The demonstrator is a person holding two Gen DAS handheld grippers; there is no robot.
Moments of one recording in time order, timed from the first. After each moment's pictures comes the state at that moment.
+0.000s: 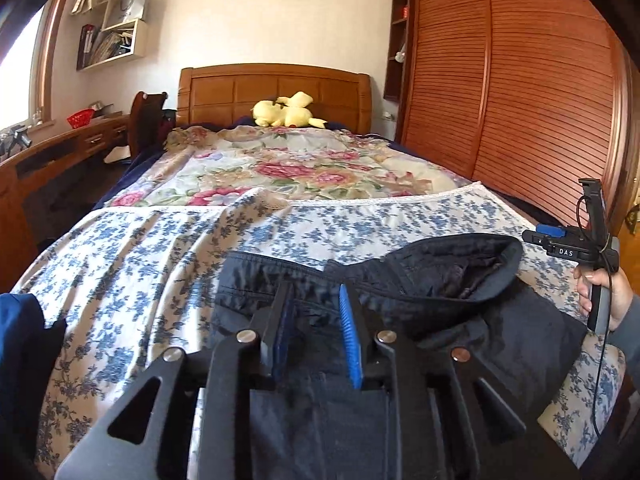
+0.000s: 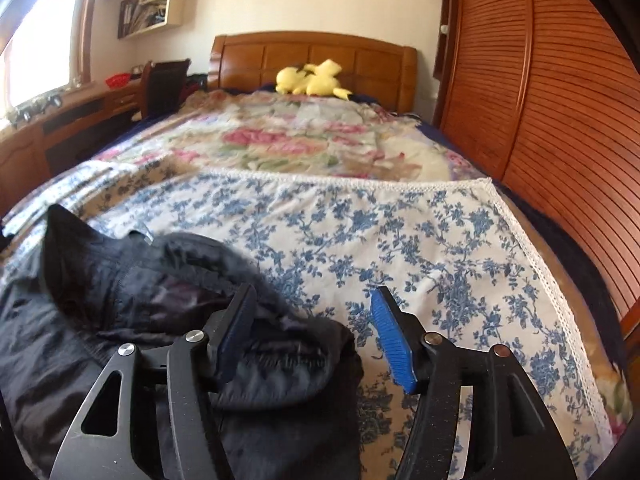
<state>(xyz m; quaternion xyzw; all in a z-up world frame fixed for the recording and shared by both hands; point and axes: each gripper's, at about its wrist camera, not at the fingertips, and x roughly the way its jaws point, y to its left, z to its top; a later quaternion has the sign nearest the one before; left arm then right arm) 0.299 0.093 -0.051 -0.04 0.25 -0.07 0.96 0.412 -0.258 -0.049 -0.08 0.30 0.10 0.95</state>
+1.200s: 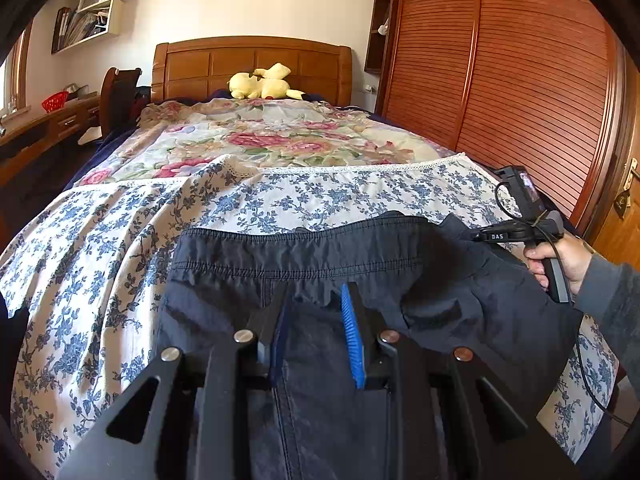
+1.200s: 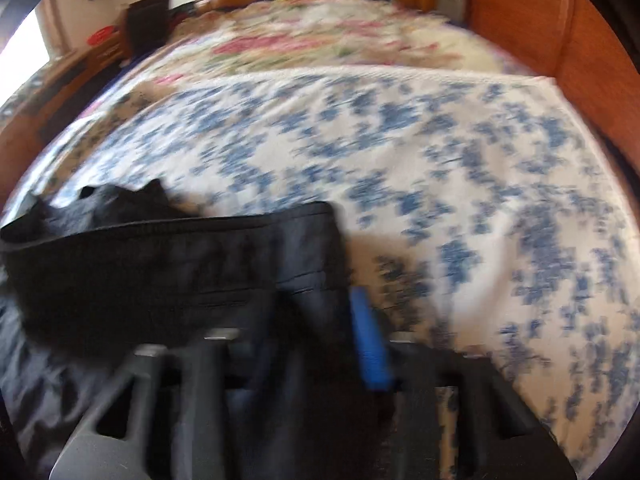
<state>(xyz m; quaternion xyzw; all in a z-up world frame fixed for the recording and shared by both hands) 0.325 0.069 -0.084 -0.04 0.30 -0.11 0.95 0.519 -0.251 -0.137 -0.07 0.47 0.13 0.87</state>
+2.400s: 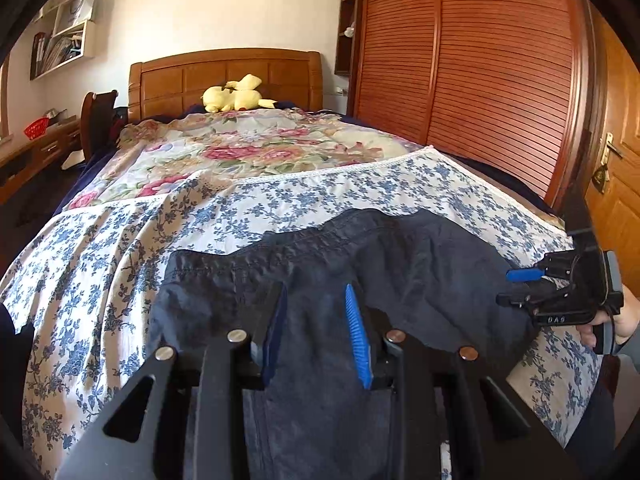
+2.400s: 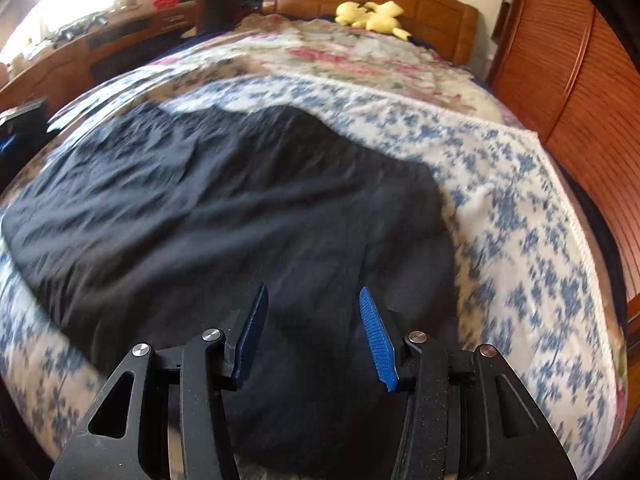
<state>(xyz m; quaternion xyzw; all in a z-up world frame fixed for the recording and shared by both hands) 0.286 0.043 -0.065 0.00 0.28 -0.15 0.95 0.315 -0.212 -0.114 -0.16 0.43 0.16 0.88</state>
